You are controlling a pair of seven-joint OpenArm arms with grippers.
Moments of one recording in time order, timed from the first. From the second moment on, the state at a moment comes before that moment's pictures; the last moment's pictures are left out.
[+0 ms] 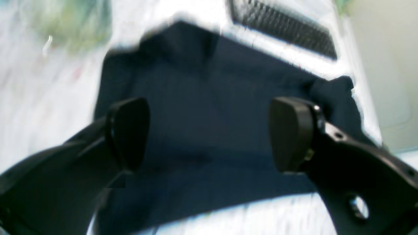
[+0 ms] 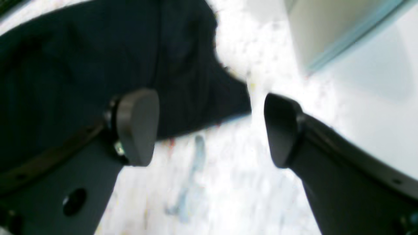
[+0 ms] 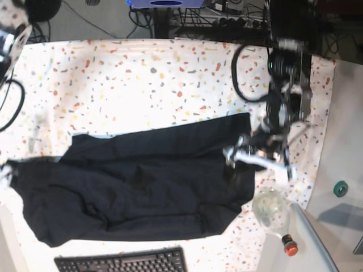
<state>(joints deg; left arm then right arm) 3.7 -10.7 -2.3 88.8 -39.2 0.0 26.6 13.2 19.4 28.7 69.5 10.5 23.3 -40.7</state>
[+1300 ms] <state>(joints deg) 18.0 -18.3 2.5 87.1 -34.7 -0.1 20.0 20.1 16.9 42.5 46.1 10.7 23.1 -30.2</state>
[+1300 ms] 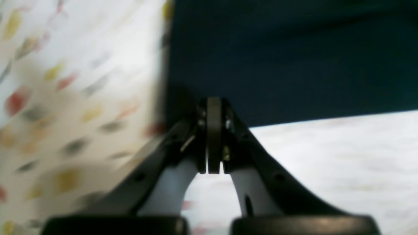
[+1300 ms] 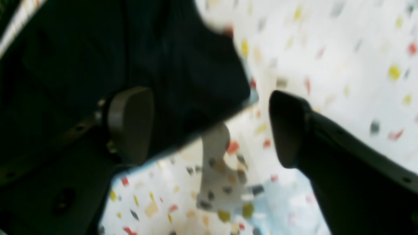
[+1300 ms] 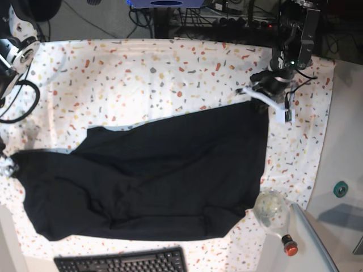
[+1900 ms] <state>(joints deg) 13.0 -17.3 2.3 71.8 -37.4 -1.4 16.1 25.9 22.3 37.3 27.6 10.4 17.5 -21.6</state>
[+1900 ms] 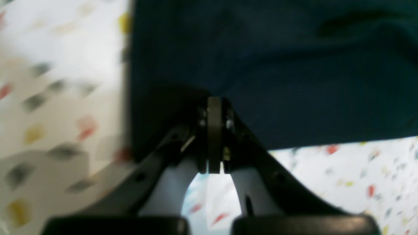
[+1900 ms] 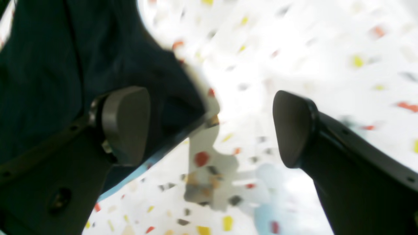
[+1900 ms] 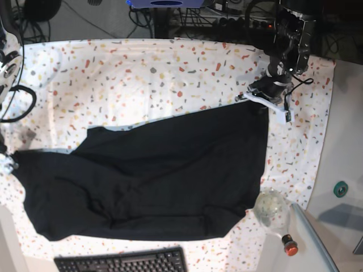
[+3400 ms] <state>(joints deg) 5.3 -10.6 -7.2 67.6 -14.9 -0.7 18.2 41.9 7.1 30.8 37.0 -0.4 17.5 -31.5</state>
